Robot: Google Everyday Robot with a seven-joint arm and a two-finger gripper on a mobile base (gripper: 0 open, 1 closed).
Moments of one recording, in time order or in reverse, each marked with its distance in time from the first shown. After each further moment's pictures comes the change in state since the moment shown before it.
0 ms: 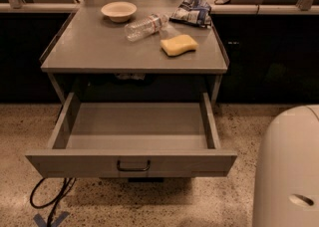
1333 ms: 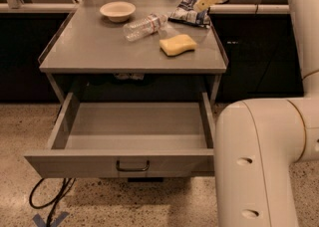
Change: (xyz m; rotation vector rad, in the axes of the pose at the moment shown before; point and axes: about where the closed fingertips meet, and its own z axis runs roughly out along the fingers) arm -0.023 0.188 0.149 -0.433 -0.106 0.076
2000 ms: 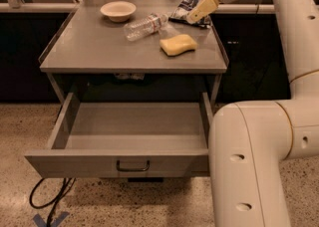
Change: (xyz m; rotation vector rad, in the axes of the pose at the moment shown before) arm 0.012 0.026 0.037 -0.086 -0.015 -0.004
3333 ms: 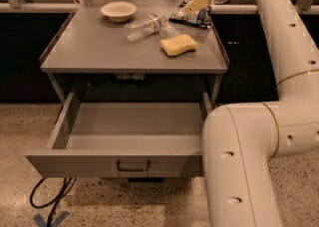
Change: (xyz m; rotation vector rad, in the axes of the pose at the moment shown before) arm -0.002 -0.045 0.031 0.187 -0.050 0.063
